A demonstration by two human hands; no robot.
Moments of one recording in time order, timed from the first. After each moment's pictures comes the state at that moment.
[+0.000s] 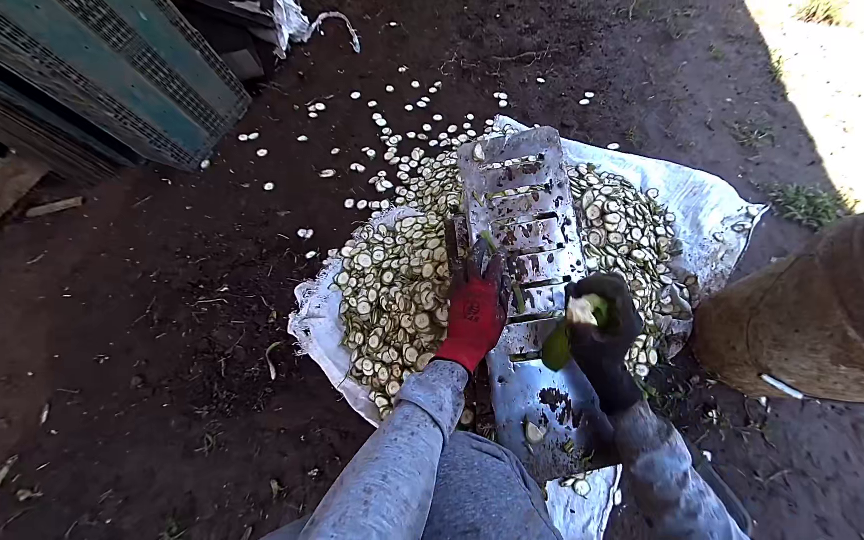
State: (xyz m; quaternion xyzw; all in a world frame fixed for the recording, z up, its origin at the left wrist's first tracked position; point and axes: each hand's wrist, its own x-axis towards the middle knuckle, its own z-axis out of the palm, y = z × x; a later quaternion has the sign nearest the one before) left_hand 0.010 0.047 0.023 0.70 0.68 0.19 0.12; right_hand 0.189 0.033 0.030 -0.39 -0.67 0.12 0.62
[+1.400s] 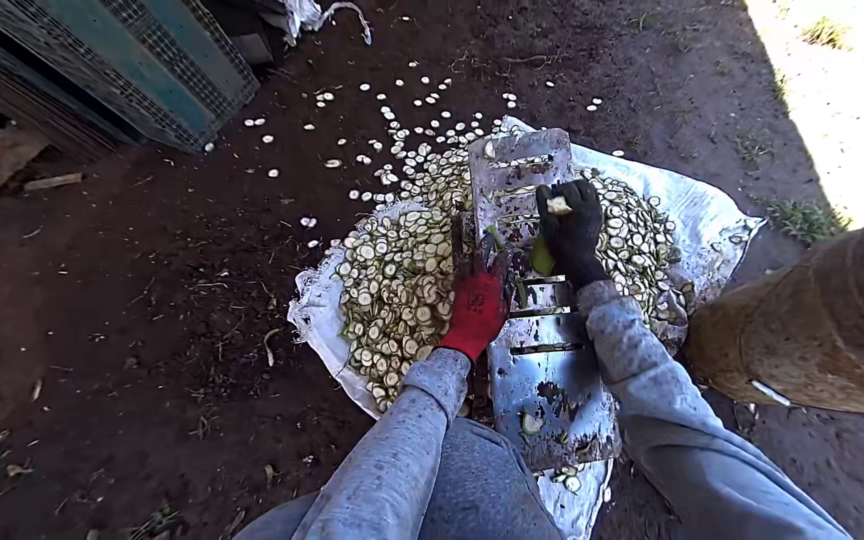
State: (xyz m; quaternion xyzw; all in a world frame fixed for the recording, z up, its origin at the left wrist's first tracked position) left_hand 0.007 0.049 0.014 0.71 0.66 0.21 0.12; right_hand 0.154 0.161 0.053 -0.51 -0.73 -0.02 0.45
